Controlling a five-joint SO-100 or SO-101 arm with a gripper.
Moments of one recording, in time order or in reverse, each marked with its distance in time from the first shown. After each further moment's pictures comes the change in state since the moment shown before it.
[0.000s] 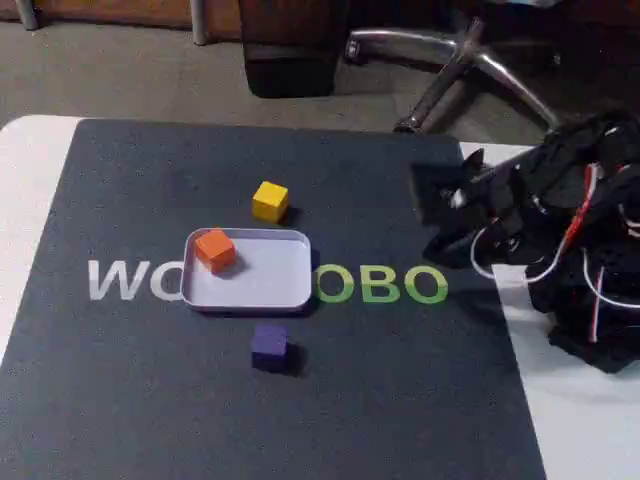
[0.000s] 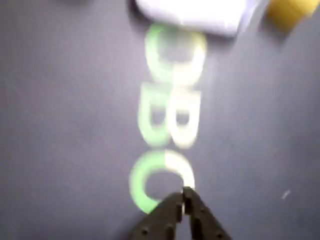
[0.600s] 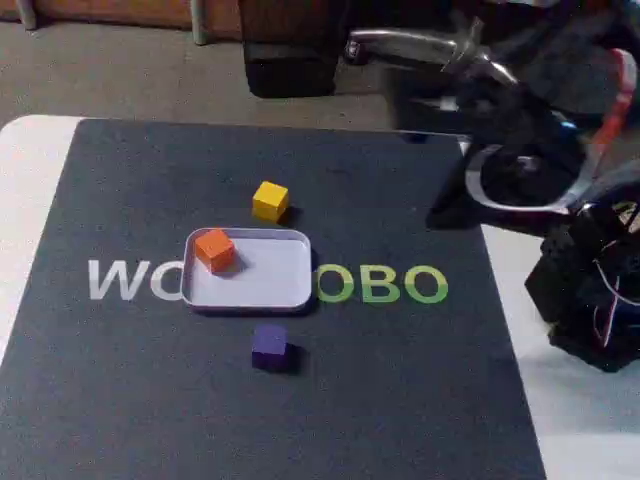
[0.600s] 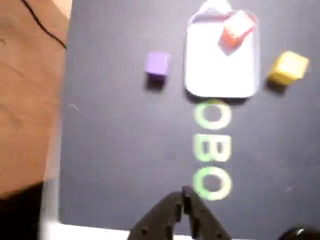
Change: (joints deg) arm -15.3 -57.5 -61.5 13.4 22.9
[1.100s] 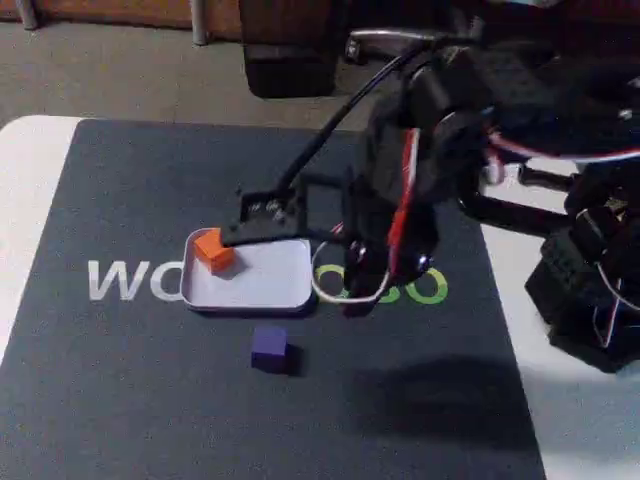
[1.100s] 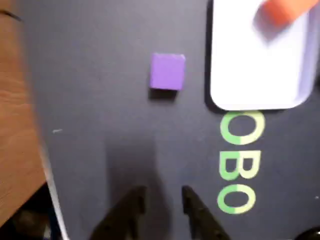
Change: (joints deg) arm -1.2 -42.5 -21.5 -1.6 4.5
